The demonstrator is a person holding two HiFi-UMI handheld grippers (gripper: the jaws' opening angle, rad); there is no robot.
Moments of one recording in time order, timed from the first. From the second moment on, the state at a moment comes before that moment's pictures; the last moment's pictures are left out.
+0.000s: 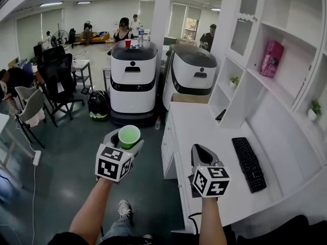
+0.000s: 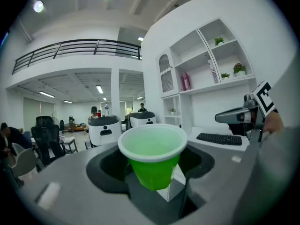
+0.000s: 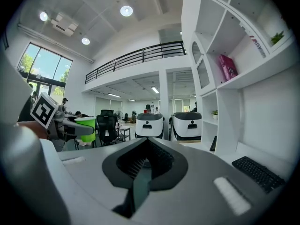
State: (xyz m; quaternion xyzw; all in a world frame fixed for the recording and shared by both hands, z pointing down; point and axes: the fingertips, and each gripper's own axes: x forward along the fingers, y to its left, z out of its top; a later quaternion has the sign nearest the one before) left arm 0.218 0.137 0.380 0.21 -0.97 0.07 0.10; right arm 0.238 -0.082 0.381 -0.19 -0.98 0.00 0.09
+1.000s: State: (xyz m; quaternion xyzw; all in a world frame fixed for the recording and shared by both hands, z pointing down) left arm -0.022 0.223 0.399 0.24 -0.96 0.06 0.13; right arm 0.000 0.014 0.387 -0.18 -0.98 -0.01 0.12
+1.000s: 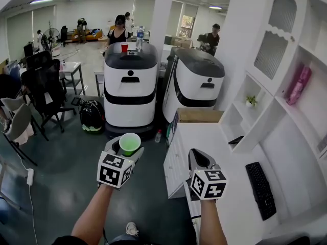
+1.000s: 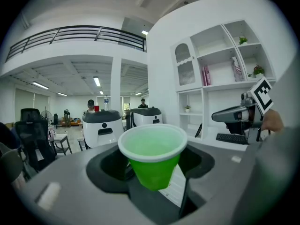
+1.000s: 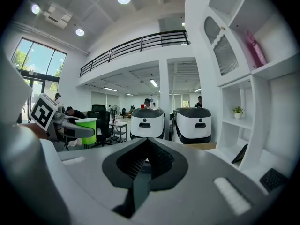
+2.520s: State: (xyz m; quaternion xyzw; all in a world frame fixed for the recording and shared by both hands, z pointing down) left arm -0.141 0.231 0.413 0.32 -0.94 0.07 0.12; right arm -0.094 0.037 0.403 -0.11 -0.99 0.00 0.12
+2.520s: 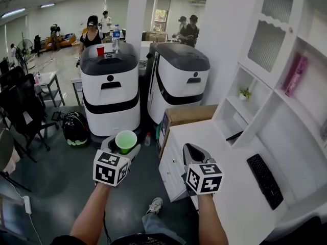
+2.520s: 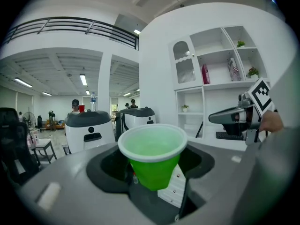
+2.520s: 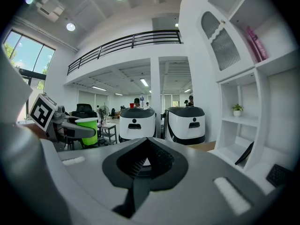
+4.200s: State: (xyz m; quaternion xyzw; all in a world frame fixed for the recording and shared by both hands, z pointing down) left arm -0.412 -0.136 0.402 0.54 -0.83 0.12 0.09; right arm -0.299 -0.262 0.395 0.11 -0.99 0.07 0.09
